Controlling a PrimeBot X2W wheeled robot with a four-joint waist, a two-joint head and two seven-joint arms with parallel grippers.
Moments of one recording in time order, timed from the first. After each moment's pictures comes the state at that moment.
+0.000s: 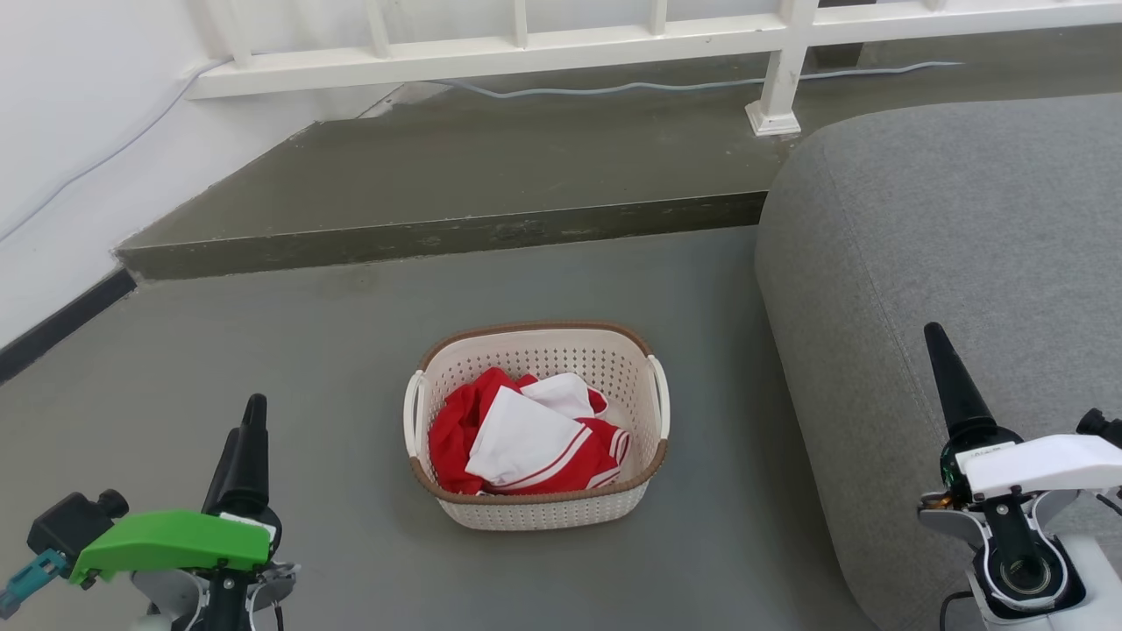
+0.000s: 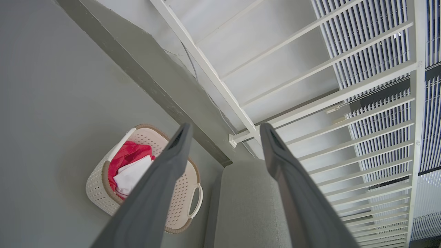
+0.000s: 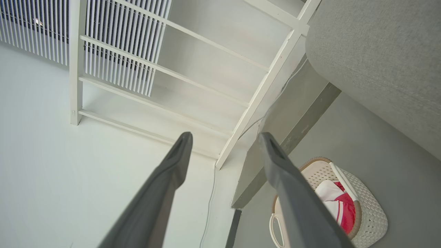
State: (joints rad) left arm -0.06 0.06 -0.03 0.25 -1.19 -0.12 -0.06; right arm -0.03 -0.14 0.07 0.20 1.27 0.12 -0.05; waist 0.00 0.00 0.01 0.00
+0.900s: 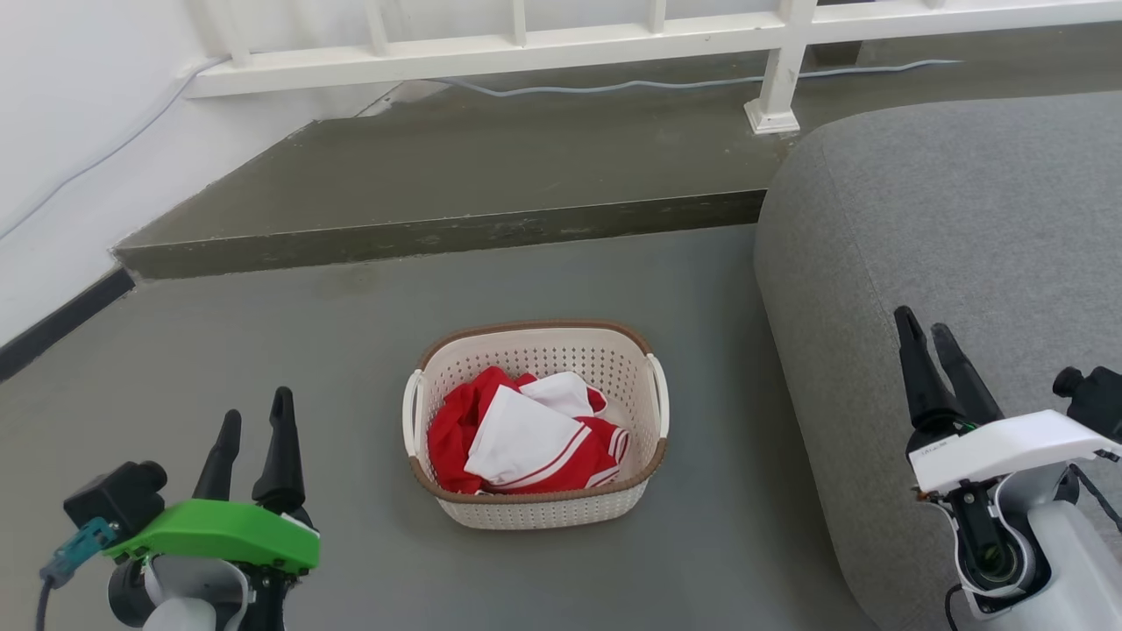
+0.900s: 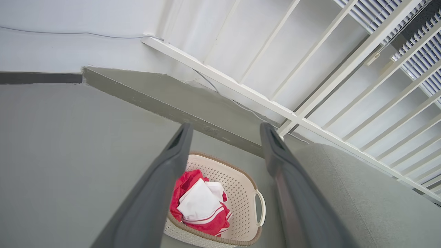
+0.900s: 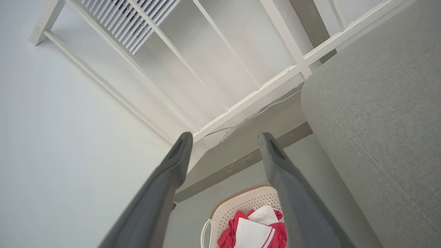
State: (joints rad) left arm -0.07 0.07 -0.09 0.22 -0.74 -0.06 -0.14; right arm -0.07 -0.18 0.15 0.19 0.86 0.08 -0.14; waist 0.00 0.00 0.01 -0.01
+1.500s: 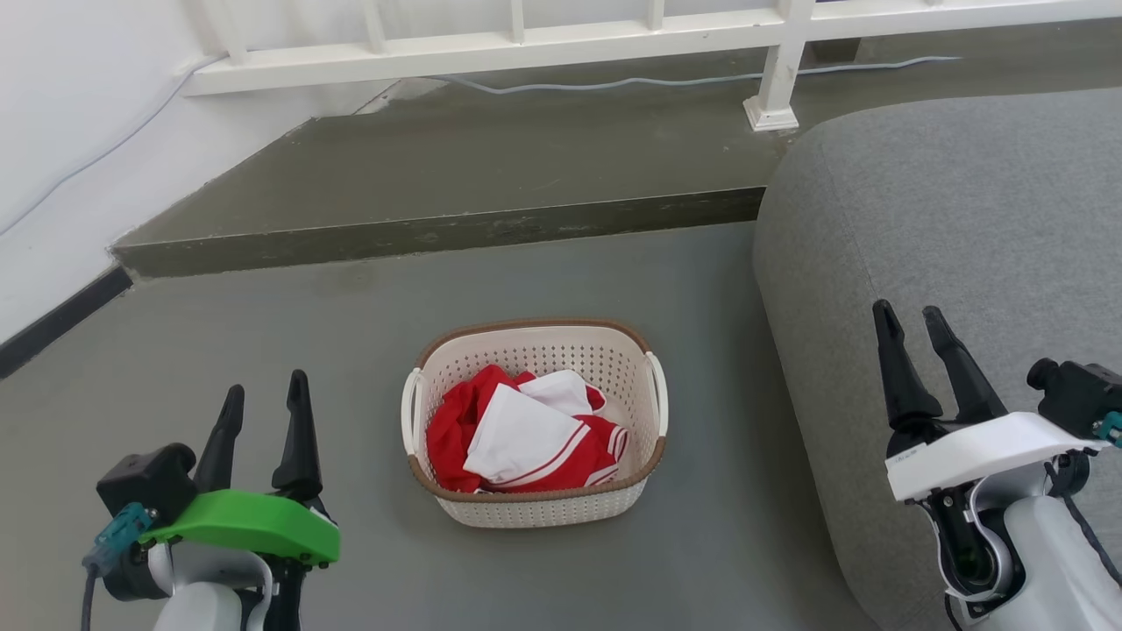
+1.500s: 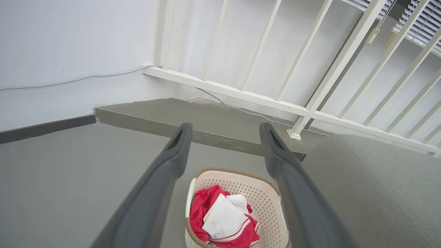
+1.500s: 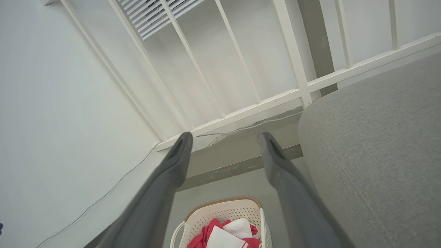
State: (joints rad) left arm -0.09 0.06 -0.11 0.22 -0.52 -0.03 -0.20; right arm -0.07 -0.18 0.18 0.16 0.63 0.07 -0.20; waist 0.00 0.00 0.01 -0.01
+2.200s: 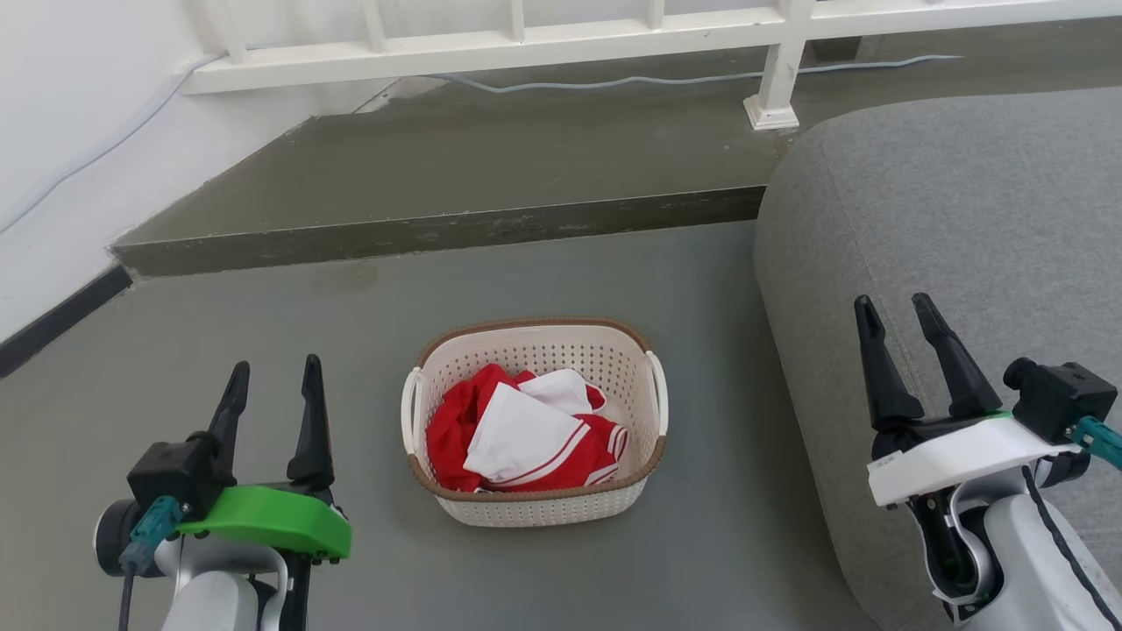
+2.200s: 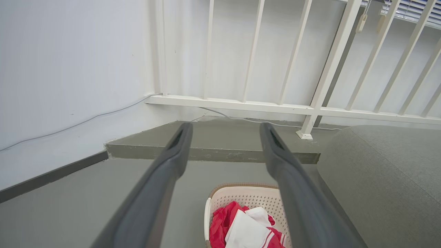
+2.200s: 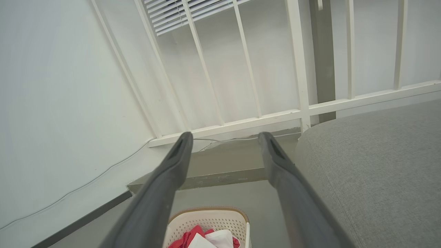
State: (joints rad) left arm -0.10 0.05 -0.12 0.20 -0.33 -0.03 -0.25; right arm -0.08 -0.16 0.19 0.14 0.44 0.07 -0.25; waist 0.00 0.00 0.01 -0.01
